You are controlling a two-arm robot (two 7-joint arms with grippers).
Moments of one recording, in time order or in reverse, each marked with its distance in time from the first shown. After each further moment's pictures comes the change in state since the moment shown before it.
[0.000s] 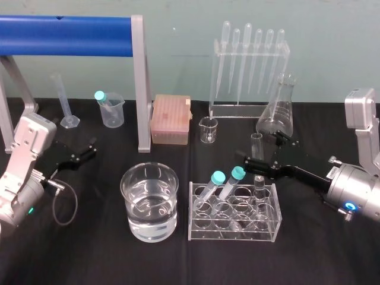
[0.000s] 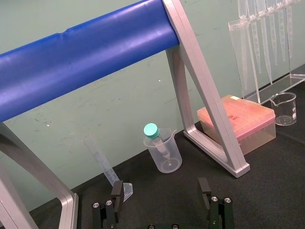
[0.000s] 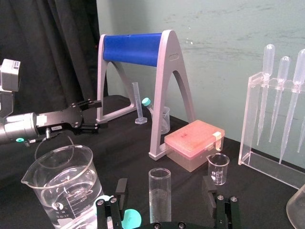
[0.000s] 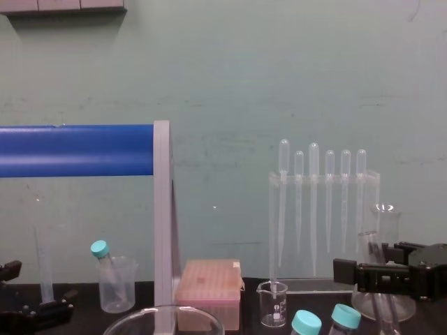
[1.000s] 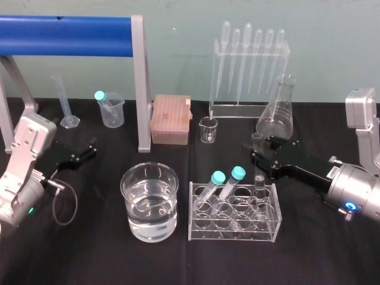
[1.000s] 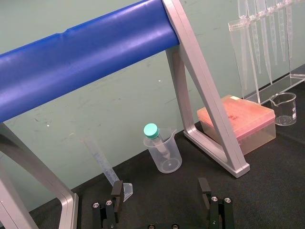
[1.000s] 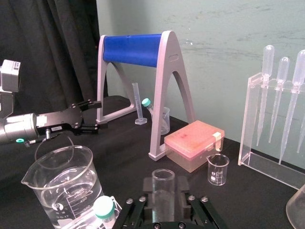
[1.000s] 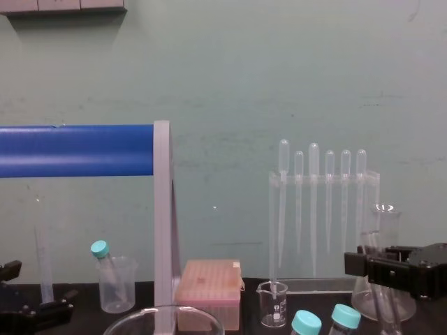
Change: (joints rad) left arm 0.000 0.000 0.000 0.000 0.000 0.000 0.000; right arm 0.000 0.000 0.001 0.000 0.002 -0.001 0.000
